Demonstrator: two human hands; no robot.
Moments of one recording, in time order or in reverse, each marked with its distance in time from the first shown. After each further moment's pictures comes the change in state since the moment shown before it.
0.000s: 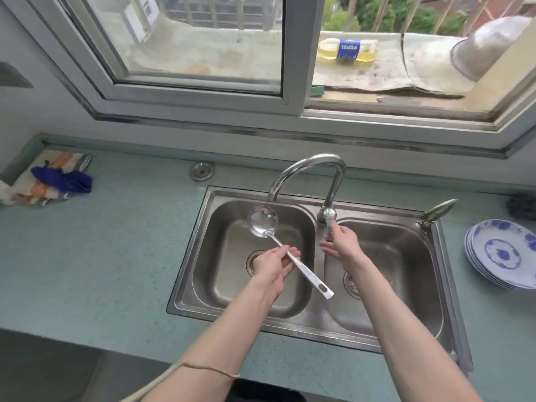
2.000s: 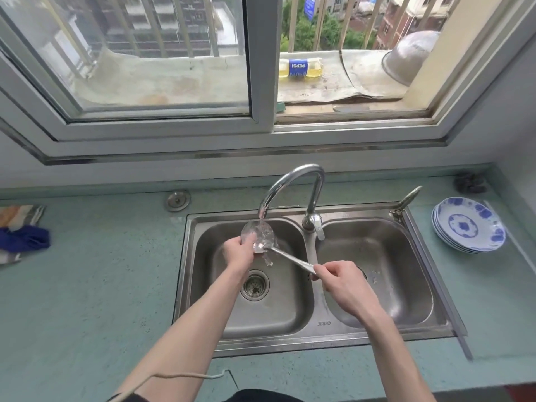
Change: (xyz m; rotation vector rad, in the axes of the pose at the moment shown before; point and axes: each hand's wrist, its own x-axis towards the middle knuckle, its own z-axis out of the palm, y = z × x) left_hand 0.096 0.070 -0.029 0.727 -0.026 0.430; right_hand -0.153 -0.010 0.015 -0.577 0.102 -0.237
